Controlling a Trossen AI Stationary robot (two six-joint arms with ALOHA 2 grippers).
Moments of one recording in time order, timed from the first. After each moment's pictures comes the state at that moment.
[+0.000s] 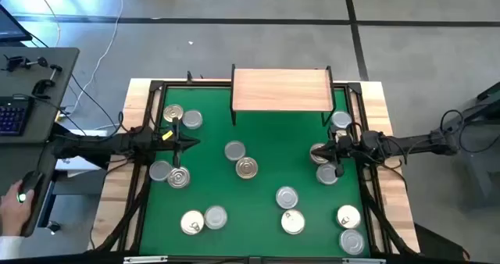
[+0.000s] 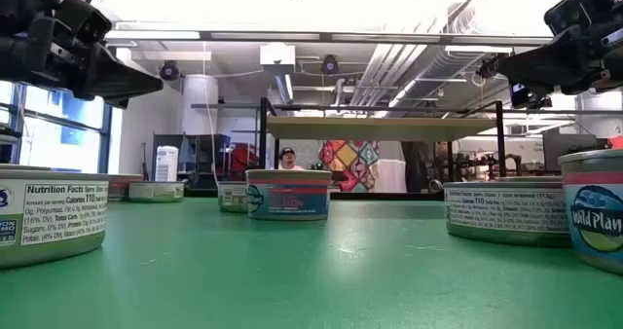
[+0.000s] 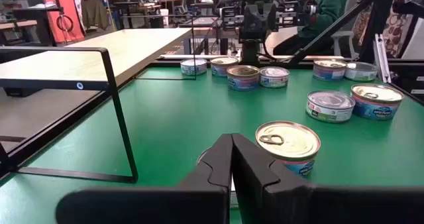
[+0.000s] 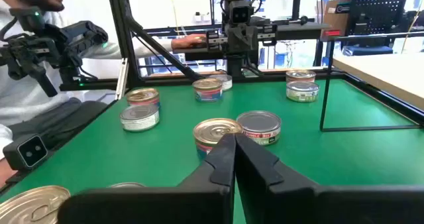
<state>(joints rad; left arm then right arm) 0.02 0.15 0.01 0.02 -0.13 0.03 0.09 0.18 0.01 0.13 0.02 0.05</state>
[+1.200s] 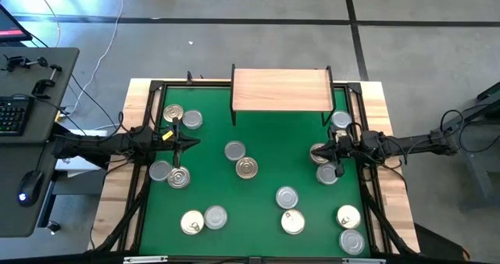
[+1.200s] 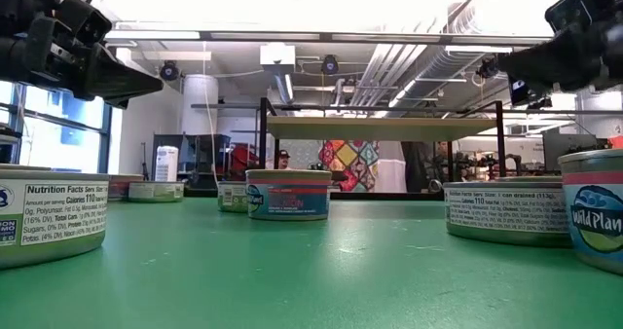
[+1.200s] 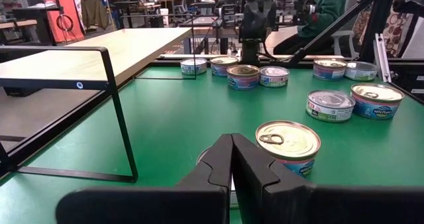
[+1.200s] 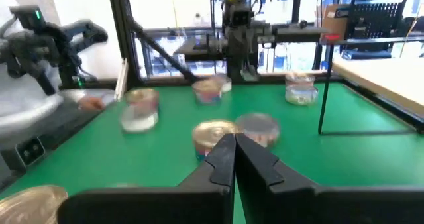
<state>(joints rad) 0.02 0.15 0.01 0.02 -0.13 0.03 0.09 0.19 0.01 0.18 0.02 0.08</state>
